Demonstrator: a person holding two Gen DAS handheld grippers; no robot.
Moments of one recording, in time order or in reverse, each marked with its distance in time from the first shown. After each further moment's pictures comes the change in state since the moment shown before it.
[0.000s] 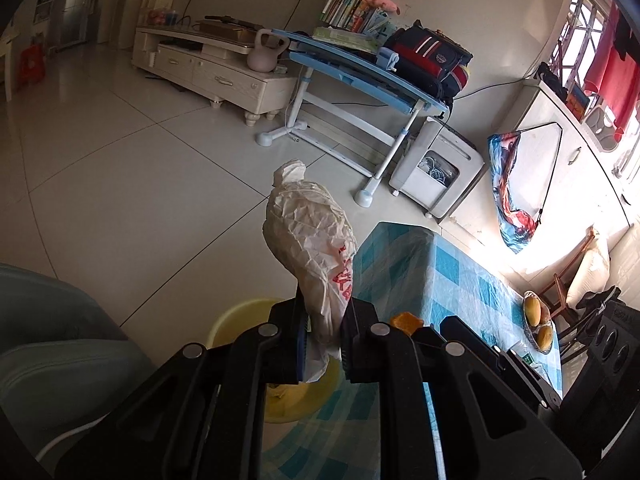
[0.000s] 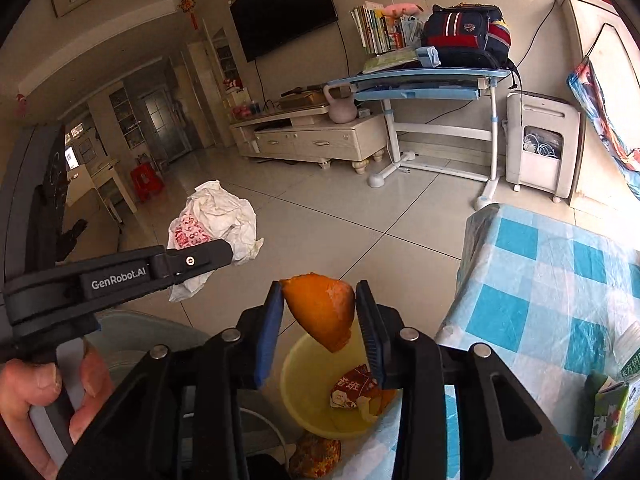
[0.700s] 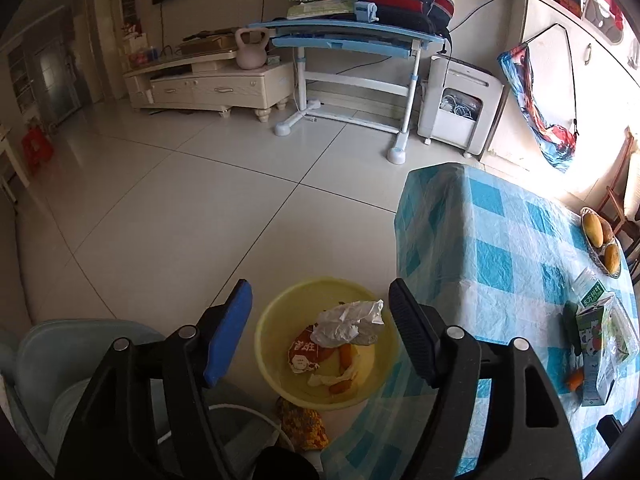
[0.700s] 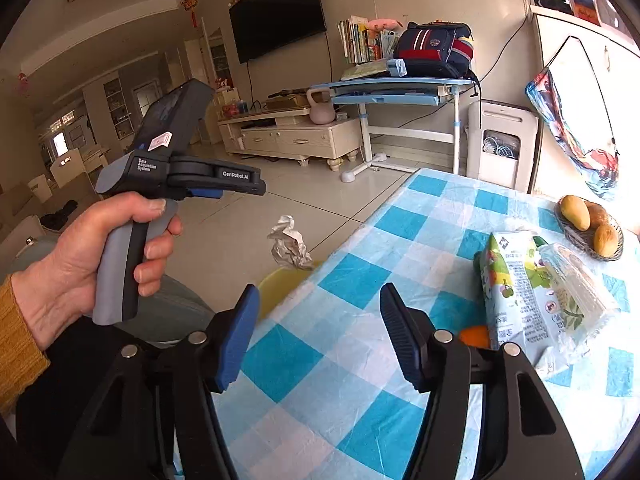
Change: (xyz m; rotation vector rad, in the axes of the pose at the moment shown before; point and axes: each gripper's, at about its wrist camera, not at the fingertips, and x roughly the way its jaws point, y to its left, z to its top) left arm 0.024 -0.053 -0.028 0.302 0.053 0.234; right arm -0.149 -0.029 -0.110 -0.062 -0.039 -0.138
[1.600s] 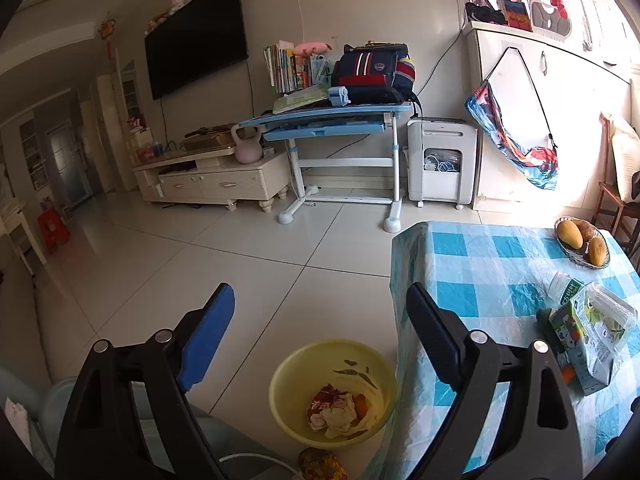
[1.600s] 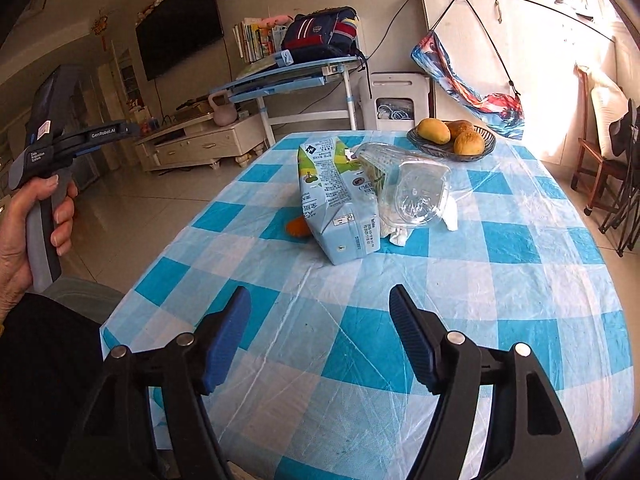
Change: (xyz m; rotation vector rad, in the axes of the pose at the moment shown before) left arm -0.086 -0.039 -0.009 0.124 -0.300 0.043; right arm -0.047 -0.065 -0.061 0.209 0.020 -0.215
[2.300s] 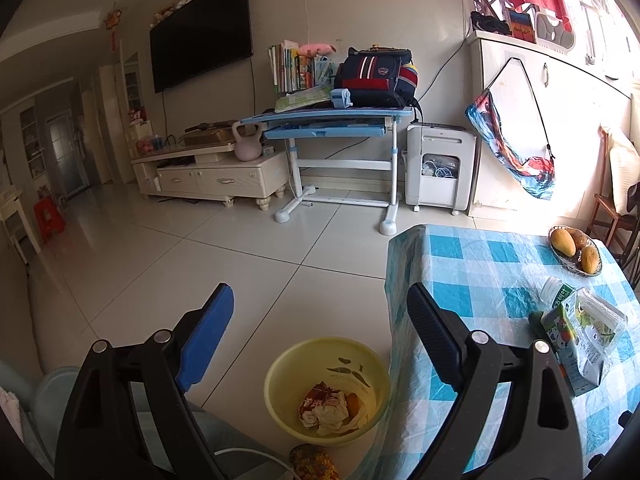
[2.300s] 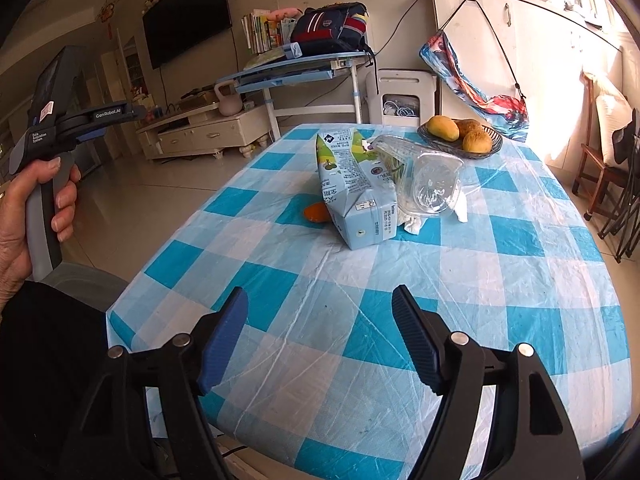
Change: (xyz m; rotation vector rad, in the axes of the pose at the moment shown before) left arm -0.009 0.011 -0.006 -0.038 -0.002 -0.022; right arm -0.008 0.013 -0.005 -0.033 0.023 -0.006
